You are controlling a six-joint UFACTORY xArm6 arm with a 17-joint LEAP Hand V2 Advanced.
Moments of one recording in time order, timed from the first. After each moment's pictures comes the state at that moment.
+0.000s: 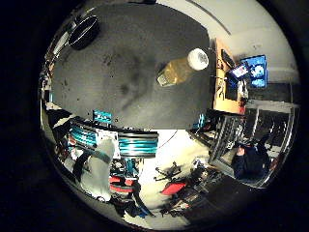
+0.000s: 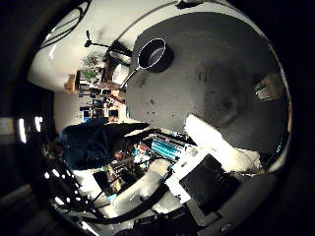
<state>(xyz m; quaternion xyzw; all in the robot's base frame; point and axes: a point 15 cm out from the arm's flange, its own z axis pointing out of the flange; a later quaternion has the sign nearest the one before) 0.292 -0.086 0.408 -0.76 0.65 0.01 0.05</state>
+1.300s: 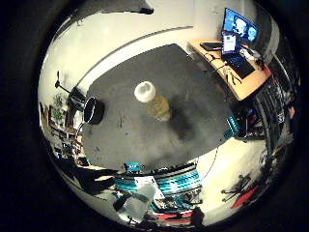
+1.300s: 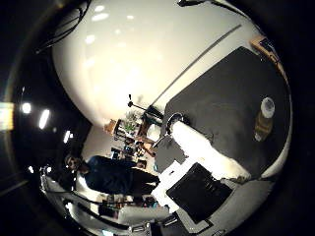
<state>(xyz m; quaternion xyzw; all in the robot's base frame) 0.286 -0.270 0.451 -0.53 0.74 -0.05 0.41</state>
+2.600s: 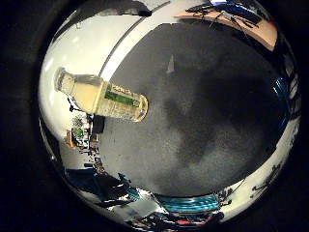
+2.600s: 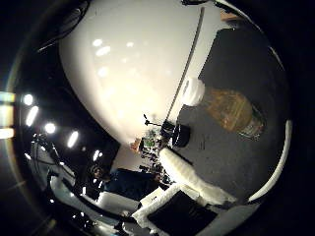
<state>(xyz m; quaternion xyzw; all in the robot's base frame) 0.277 -0.358 0.252 -0.45 0.72 0.07 0.52</state>
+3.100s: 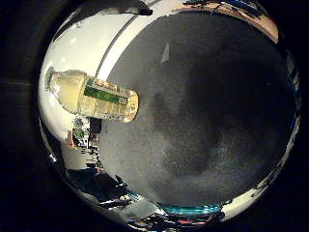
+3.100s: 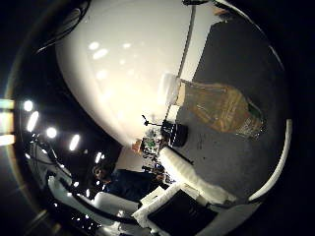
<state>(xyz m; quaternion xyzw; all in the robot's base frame) 0.304 -0.347 0.233 -0.47 0.72 0.09 0.51</state>
